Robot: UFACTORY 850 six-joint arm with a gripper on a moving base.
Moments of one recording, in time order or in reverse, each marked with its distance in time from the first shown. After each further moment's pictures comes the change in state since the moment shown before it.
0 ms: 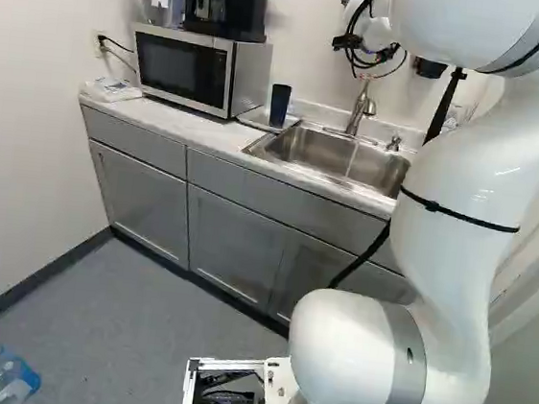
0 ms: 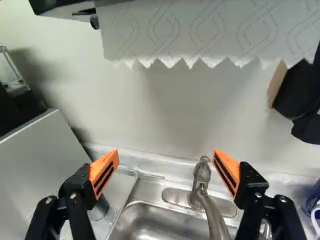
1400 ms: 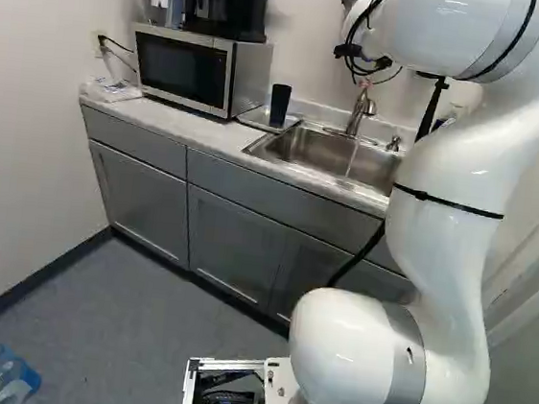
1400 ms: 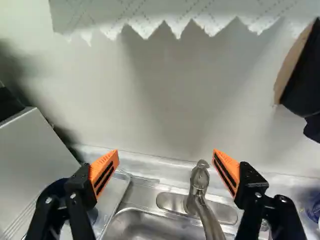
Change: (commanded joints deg) arm -1.1 -5.6 -4.6 0.0 0.0 0.0
